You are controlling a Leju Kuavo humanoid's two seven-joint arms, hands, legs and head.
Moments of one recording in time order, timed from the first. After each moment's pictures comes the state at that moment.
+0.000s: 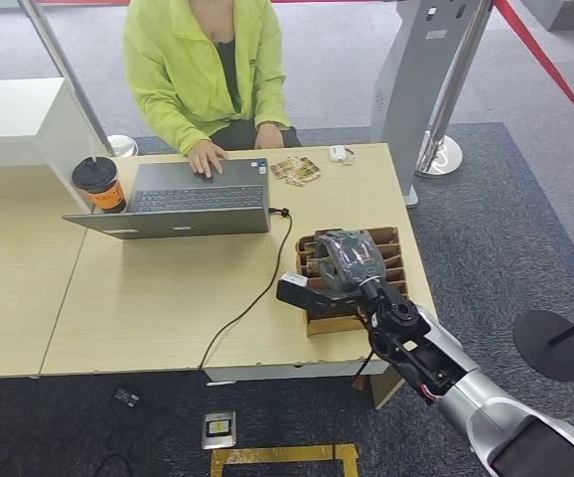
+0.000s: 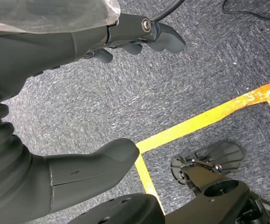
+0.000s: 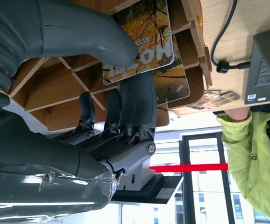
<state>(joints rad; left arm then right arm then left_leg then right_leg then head) -0.16 0.09 -1.47 -0.21 0.87 0.38 -0.02 -0.56 -0.07 0.68 -0.94 1.03 -0.34 0.15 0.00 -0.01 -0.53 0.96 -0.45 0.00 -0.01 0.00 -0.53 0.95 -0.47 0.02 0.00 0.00</state>
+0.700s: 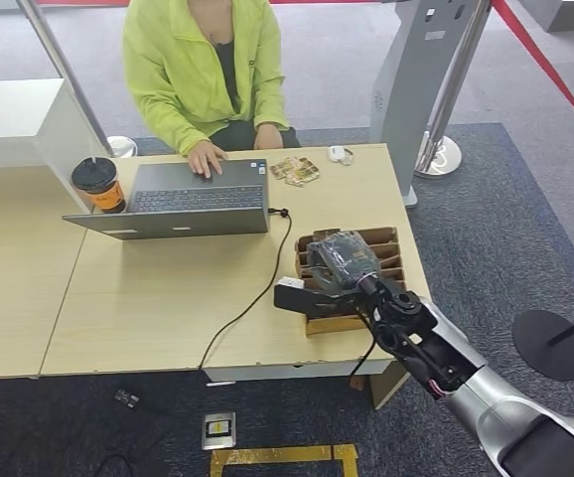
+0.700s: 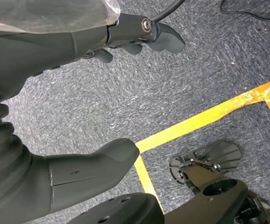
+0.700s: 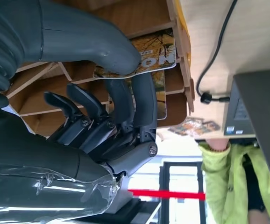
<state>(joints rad) -0.16 0.09 -1.47 -0.21 0.87 0.37 -0.03 -0.57 -0.11 0.69 -1.07 0.96 -0.06 0.12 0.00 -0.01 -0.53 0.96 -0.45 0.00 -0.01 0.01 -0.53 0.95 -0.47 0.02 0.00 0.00</state>
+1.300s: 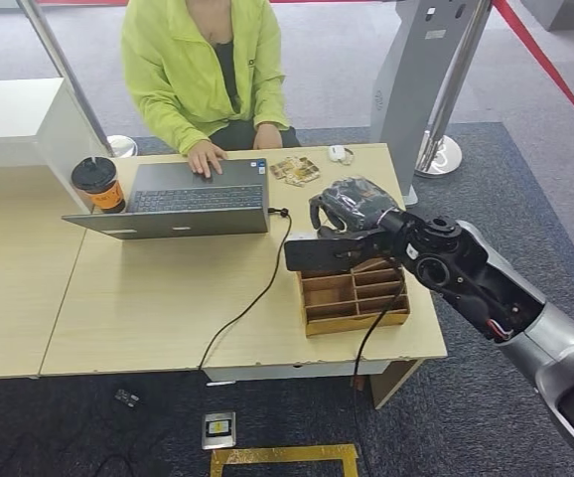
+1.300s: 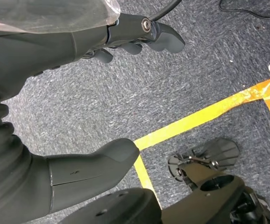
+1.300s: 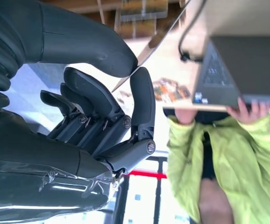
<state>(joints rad) -0.16 0.08 -1.47 -0.21 0.88 0.38 -0.04 -0.87 -0.34 0.81 -1.37 0.62 0.29 0.18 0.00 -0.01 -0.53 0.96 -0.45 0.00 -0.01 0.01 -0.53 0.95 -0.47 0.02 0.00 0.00</state>
